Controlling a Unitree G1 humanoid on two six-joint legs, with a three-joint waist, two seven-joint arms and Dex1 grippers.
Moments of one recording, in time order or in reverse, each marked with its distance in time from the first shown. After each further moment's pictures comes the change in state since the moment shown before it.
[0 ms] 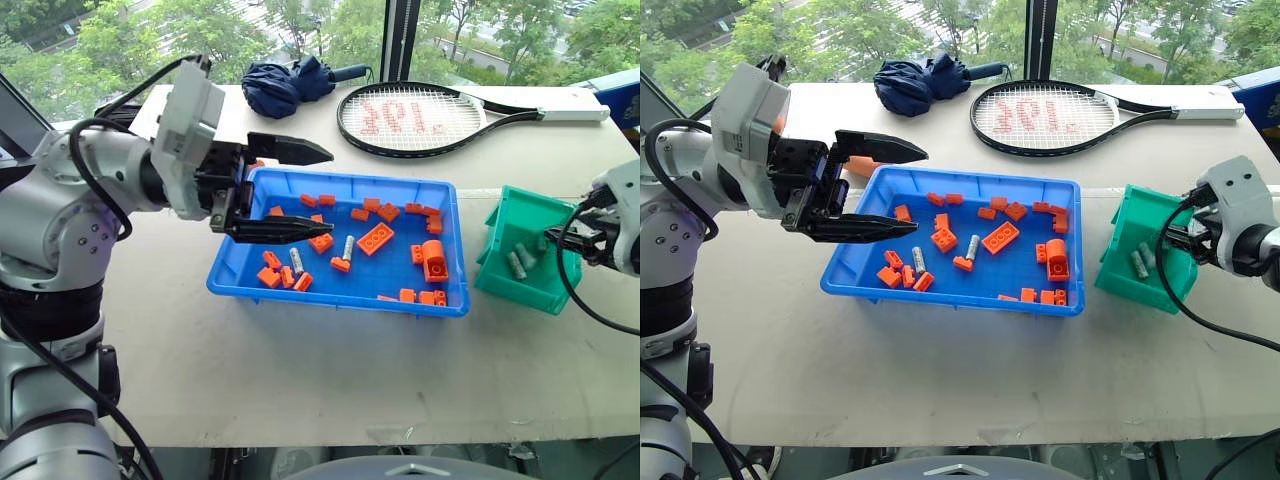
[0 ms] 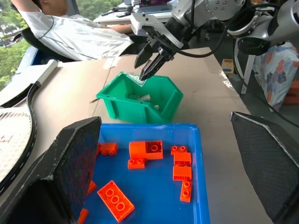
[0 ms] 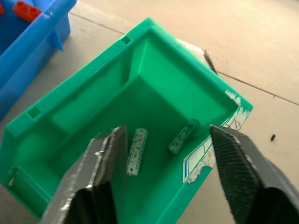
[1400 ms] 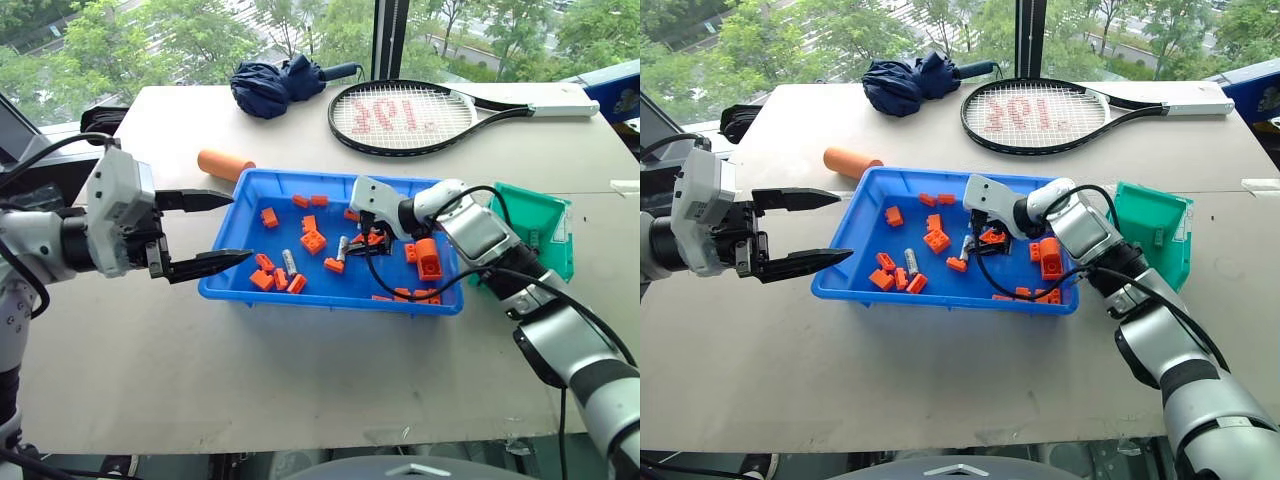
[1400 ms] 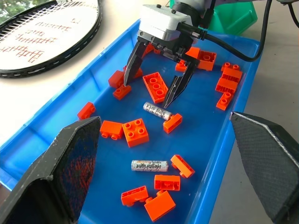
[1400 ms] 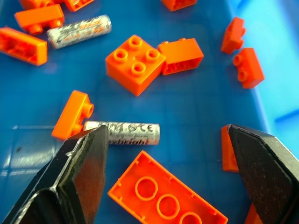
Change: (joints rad) left arm 0.535 0.154 0.341 -0.053 0.105 -0.064 0.051; right arm -0.596 0.556 0.890 0.944 -0.347 -1.039 0.488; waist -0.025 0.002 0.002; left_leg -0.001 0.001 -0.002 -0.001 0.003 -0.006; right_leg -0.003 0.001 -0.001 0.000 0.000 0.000
